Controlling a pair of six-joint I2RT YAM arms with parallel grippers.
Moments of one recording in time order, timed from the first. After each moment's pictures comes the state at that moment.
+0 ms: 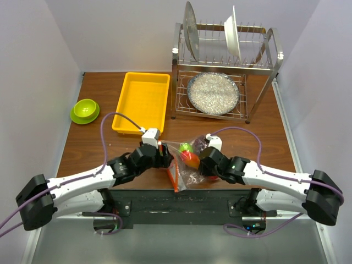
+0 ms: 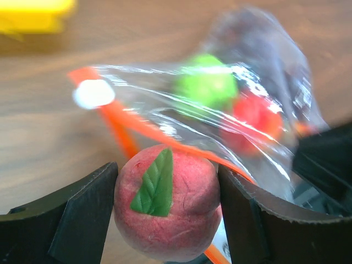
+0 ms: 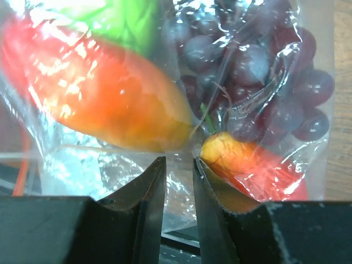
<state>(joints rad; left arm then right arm) -0.99 1.03 0.50 -0.05 -0.32 -0.71 1.02 1.10 0.58 -0.43 0.35 0.85</state>
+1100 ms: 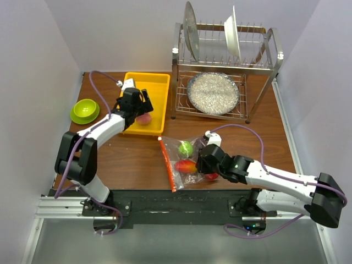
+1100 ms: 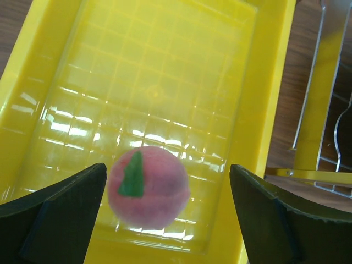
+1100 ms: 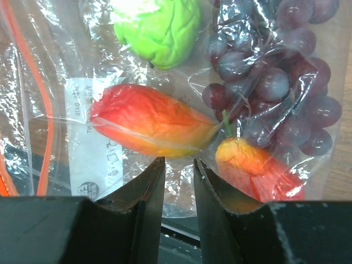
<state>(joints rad) -0.32 1.64 1.06 -0.04 -0.26 -0.52 1.02 1.05 0.62 -0.42 0.32 0.81</state>
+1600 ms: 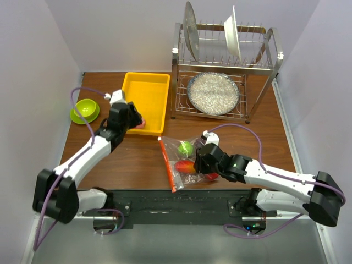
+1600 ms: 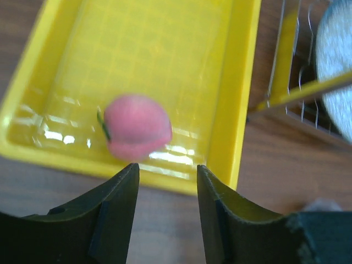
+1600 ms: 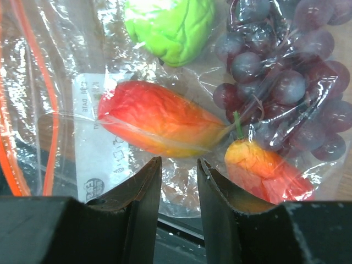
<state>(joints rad) -0.33 1.26 0.82 -0.09 -0.24 -0.56 1.02 1.07 0.64 -0.42 0.29 0.79</state>
